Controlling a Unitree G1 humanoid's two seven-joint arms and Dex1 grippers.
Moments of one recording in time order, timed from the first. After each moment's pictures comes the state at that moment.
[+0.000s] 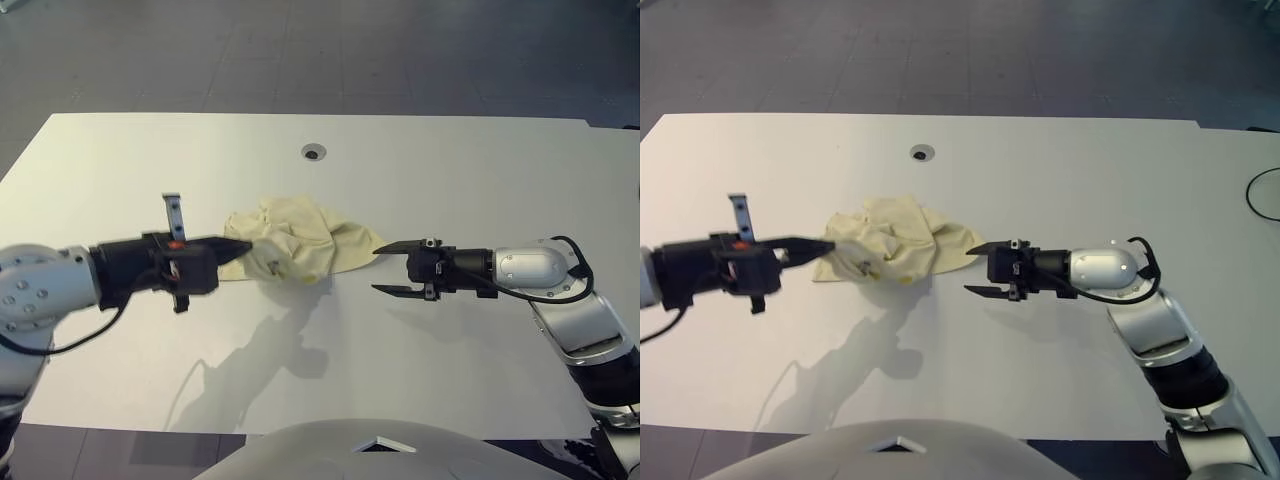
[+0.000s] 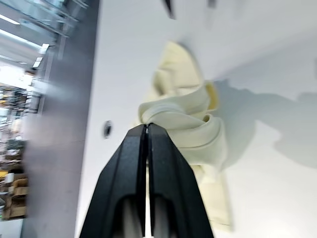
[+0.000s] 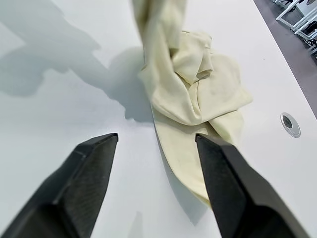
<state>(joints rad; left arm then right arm) 0.02 1.04 0.26 -0.60 -0.22 0.07 -1.00 -0.17 -0.76 0.23 -0.43 0.11 0.27 1.05</state>
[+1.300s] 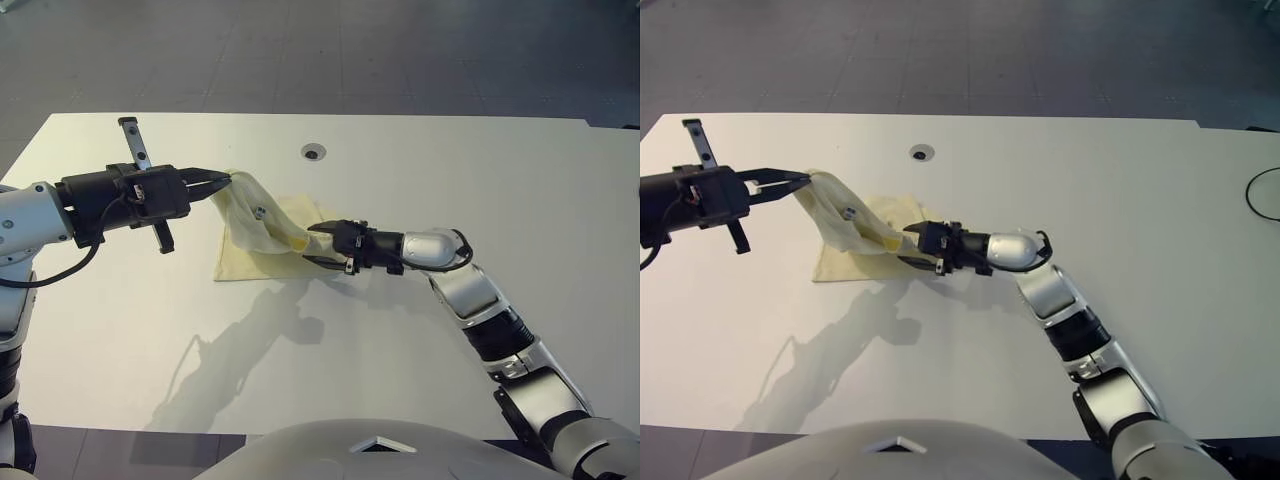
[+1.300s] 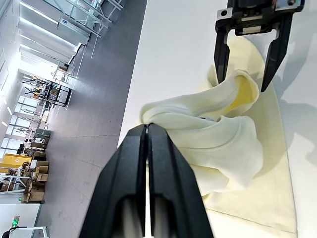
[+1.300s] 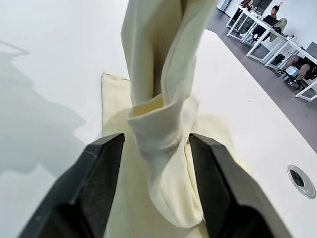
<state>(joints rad) -0.18 1.04 0.20 -0.41 -0.24 0.05 -1.01 -0.42 -0.35 0.44 0.02 0.00 0.11 0.87</state>
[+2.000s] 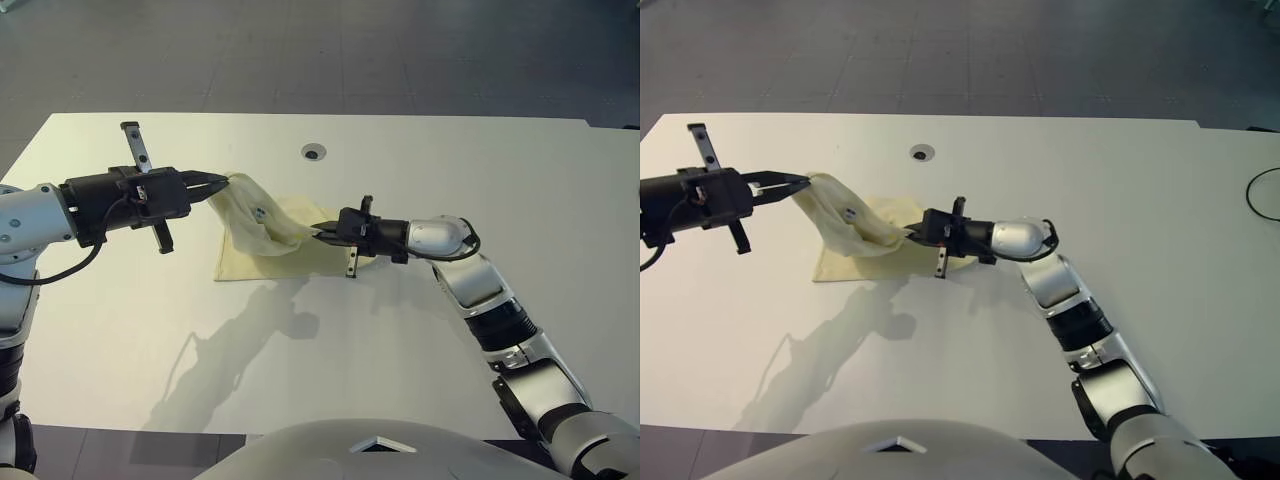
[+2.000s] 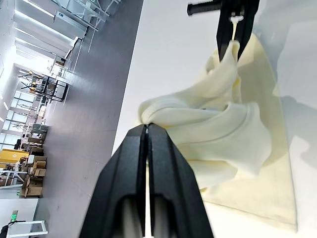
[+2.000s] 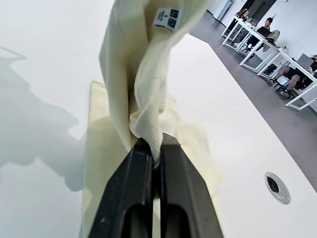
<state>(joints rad) -0.20 1.04 0.16 -0.33 -0.18 0.00 -1.01 -0.46 -0.38 0.37 0.01 0.01 0.10 0.91</state>
